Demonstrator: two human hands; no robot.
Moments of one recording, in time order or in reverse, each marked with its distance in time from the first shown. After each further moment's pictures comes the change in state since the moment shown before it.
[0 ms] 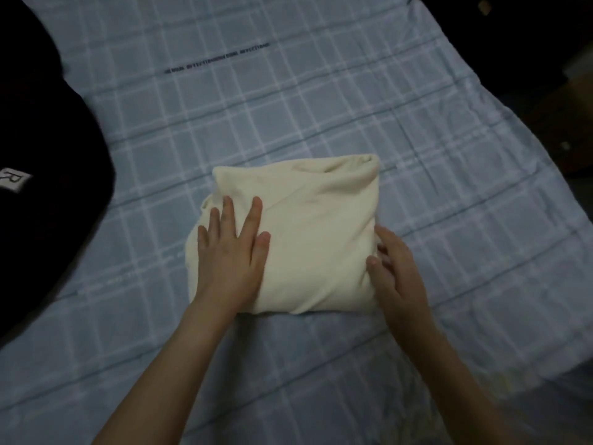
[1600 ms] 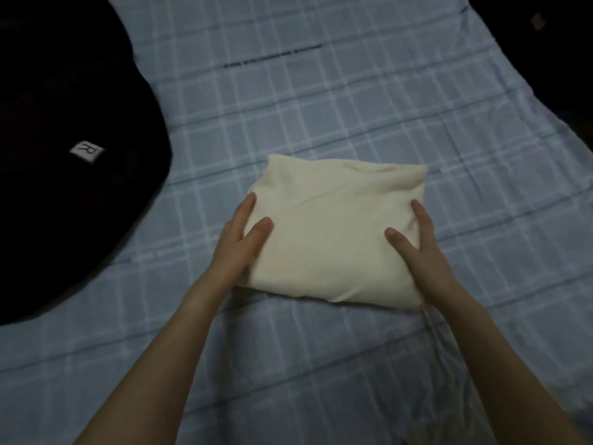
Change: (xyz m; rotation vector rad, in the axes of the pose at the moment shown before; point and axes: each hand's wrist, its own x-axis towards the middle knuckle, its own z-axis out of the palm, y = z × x) left_hand -0.002 -0.071 0.006 -0.778 -0.045 -0.262; right_hand 0.046 0.003 0.012 -0.051 -0.155 0.240
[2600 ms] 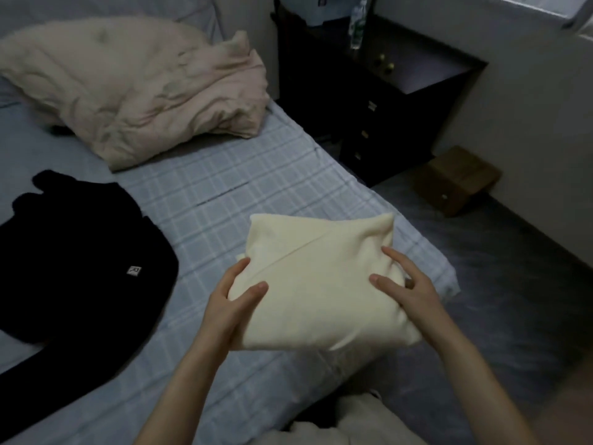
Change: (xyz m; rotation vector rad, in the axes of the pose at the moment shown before) left_hand -0.297 0.235 -0.108 -0.309 -0.162 0.161; right_hand -0.343 -0.164 -0.189 0.416 0.203 -0.052
